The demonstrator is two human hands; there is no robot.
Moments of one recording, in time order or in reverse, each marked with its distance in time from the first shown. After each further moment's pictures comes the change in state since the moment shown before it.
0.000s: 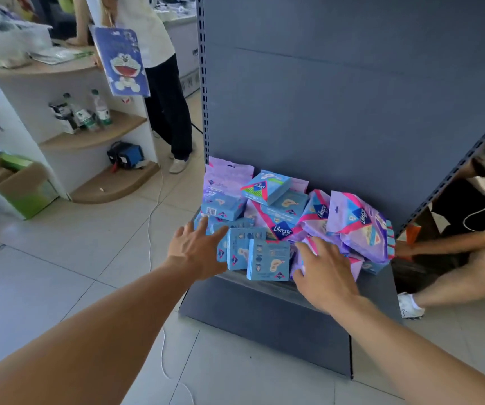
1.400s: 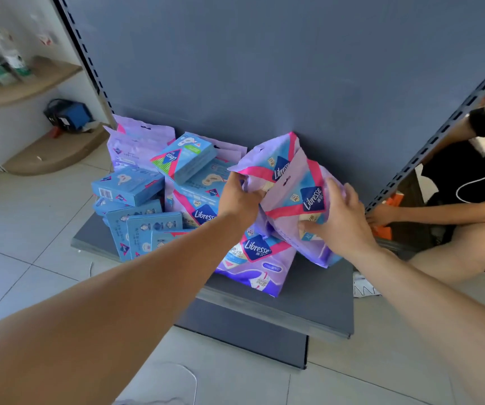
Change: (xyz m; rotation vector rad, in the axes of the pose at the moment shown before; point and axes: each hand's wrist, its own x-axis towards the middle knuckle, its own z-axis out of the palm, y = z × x) left_hand 0.196 0.257 0.024 -1.460 0.112 -0.368; right_hand 0.141 0.236 0.049 0.427 0.029 0.209
